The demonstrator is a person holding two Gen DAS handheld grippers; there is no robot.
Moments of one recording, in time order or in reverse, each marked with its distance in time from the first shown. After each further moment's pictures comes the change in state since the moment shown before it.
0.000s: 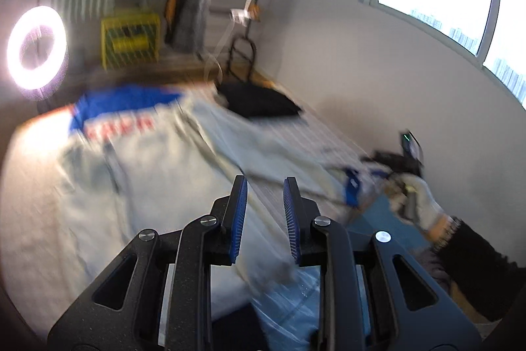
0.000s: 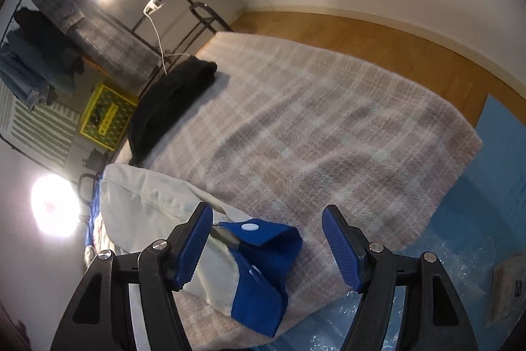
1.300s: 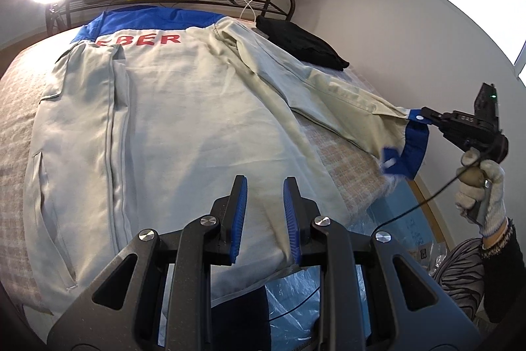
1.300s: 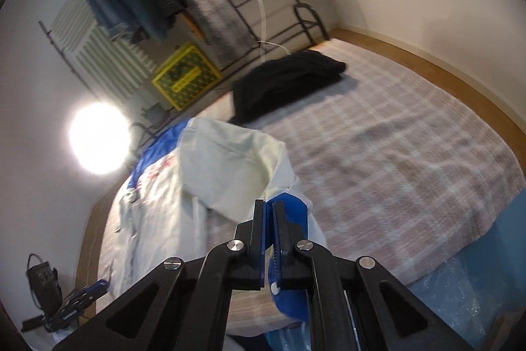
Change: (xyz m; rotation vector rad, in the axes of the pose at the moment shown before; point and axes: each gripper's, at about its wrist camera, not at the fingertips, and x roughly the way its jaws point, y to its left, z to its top) left arm 0.079 0.071 -0.074 -0.155 0.123 0.078; right arm -0.049 0.131 -0.072 -0.338 -0.052 0.213
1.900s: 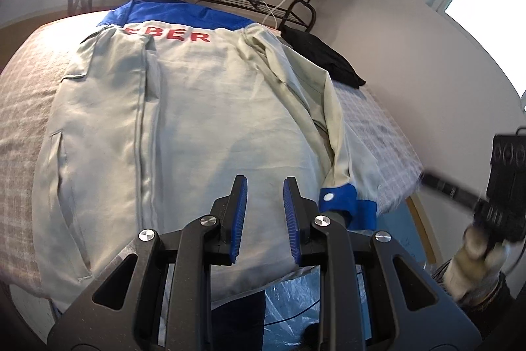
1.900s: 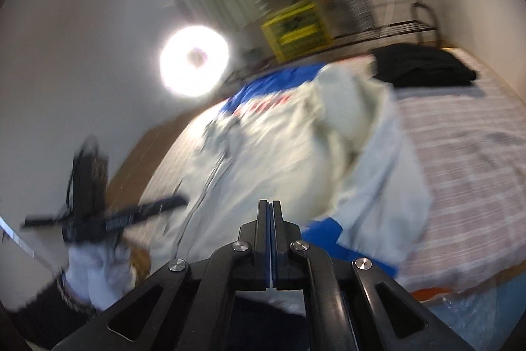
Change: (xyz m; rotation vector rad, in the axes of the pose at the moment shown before) left arm -0.016 0.034 -0.002 -0.121 -0.031 0.014; right arm 0.024 0.159 -0.113 -0.370 0.153 0.262
